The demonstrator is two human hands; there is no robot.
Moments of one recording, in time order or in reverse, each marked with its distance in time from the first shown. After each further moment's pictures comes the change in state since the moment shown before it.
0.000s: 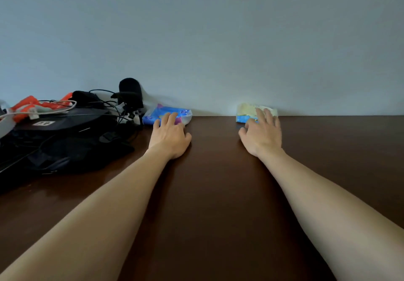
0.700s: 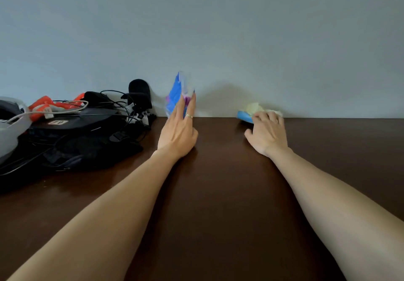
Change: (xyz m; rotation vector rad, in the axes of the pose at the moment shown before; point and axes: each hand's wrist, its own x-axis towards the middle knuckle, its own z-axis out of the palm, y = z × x) left_hand -0.008 0.006 -0.011 -0.192 0.291 0.121; right_hand 0.012 0.003 0.005 0.031 0.130 -0.127
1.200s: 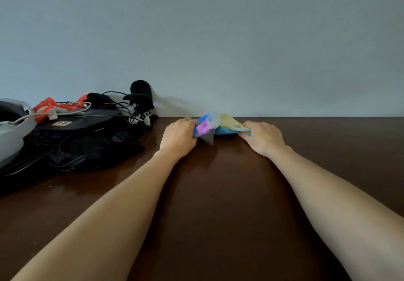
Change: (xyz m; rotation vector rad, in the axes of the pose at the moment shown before) left_hand -0.002 0.000 -0.007 0.048 -0.107 -0.020; right_hand -0.003 -0.005 -0.001 0.196 -0.100 -0.087
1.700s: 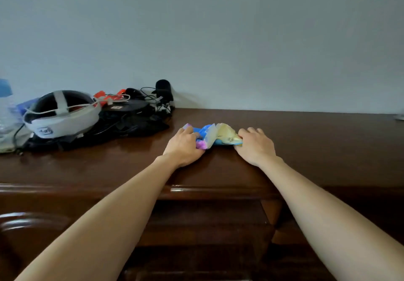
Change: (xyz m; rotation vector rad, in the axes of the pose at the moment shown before) left_hand -0.156 0.042 -0.100 -0.098 -0.235 -0.063; right_hand -0.169 -0.063 -0.089 0.019 -0.052 -0.019
